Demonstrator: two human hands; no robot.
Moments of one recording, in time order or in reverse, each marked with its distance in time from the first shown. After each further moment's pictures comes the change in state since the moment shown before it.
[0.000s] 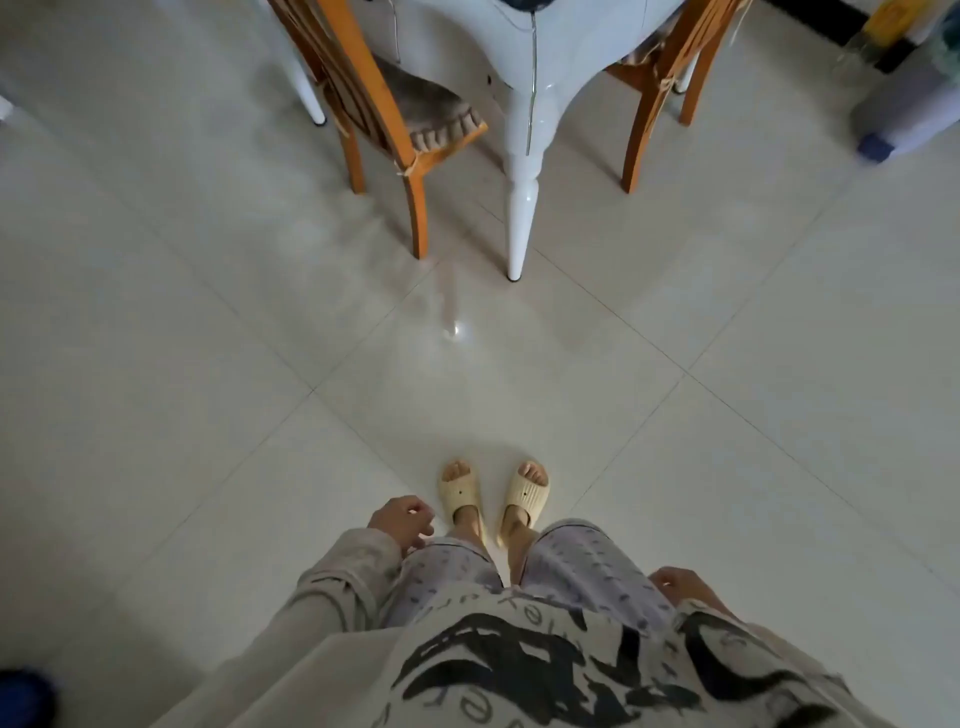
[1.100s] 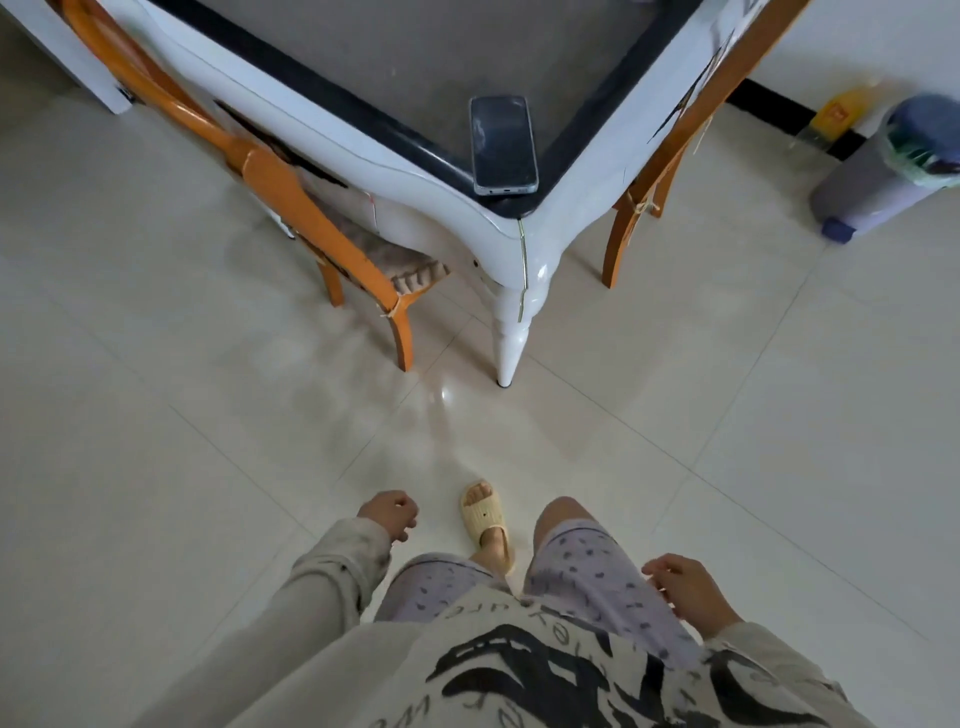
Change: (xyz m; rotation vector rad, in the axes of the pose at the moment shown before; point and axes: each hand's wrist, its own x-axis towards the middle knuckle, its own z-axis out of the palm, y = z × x) left_hand 0.107 0.226 -0.163 0.109 0.036 0.085; right_hand 0.073 -0.199 -0.153 0.480 0.187 0.001
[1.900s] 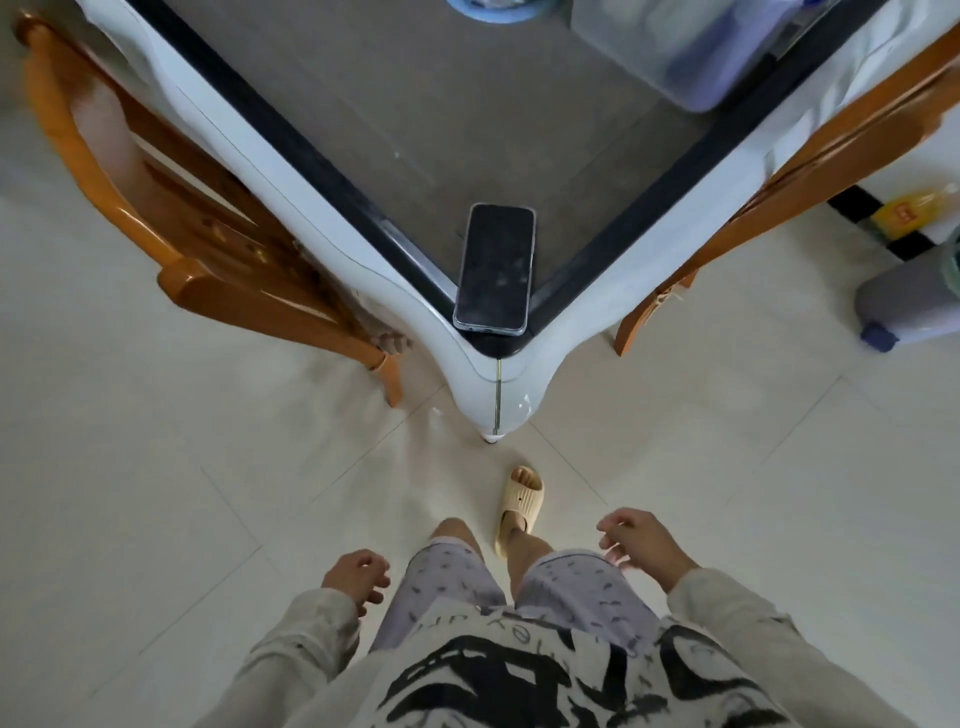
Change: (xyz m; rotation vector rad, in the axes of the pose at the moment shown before) left_hand 0.042 0.103 -0.005 -0.364 0.067 -0.236; right_hand 0.110 -0.226 -0.095 -0.095 -0.181 -0.113
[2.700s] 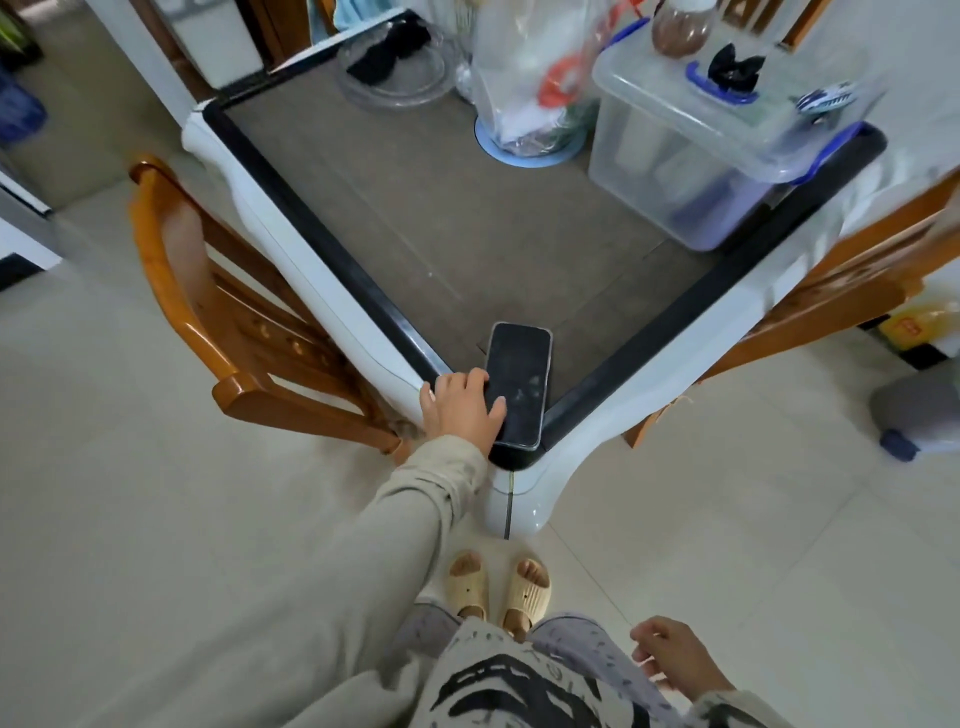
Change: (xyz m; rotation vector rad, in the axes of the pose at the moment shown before) left_hand -0.041 0.283 -0.010 0.502 0.606 0.778; right_hand 0.005 -0.018 -0.030 -0.051 0.022 0.047
